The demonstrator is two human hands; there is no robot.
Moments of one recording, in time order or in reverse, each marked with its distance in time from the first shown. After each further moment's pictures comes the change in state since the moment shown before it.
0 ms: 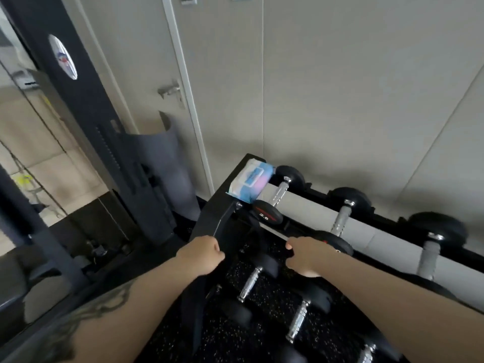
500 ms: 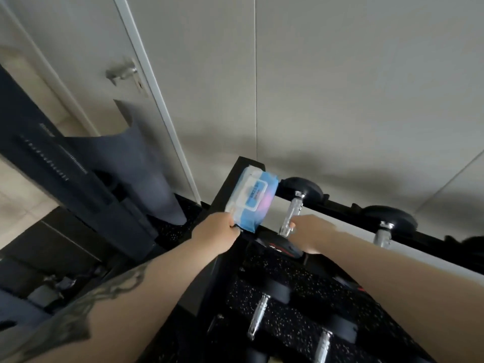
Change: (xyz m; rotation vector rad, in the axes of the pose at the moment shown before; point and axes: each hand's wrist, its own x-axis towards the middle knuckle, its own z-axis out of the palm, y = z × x) left_hand 0.227 0.028 -0.054 0.084 0.091 0.217; right_hand 0.198 -0.009 -0.075 0.050 0.024 0.152
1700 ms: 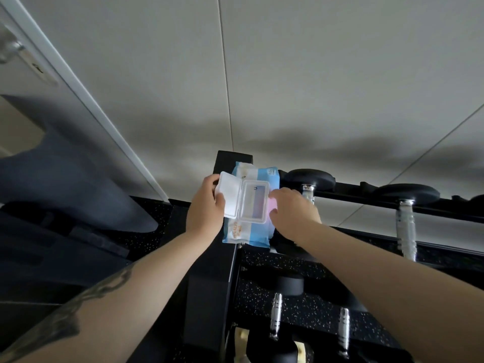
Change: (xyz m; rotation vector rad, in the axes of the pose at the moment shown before) left_hand 0.148 -0.041 0.000 -0.536 0.178 0.266; right_hand 0.099 -0.068 -0.001 0.262 0.337 0.226
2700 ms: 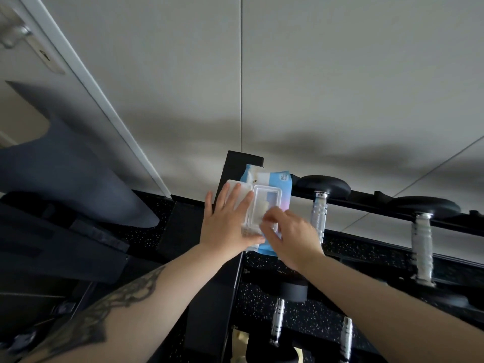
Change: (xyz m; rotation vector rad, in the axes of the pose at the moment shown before) left_hand -0.008 -0.019 0.018 0.765 -0.260 0.310; right_hand -0.009 0.000 0.046 0.187 0.162 -0.244
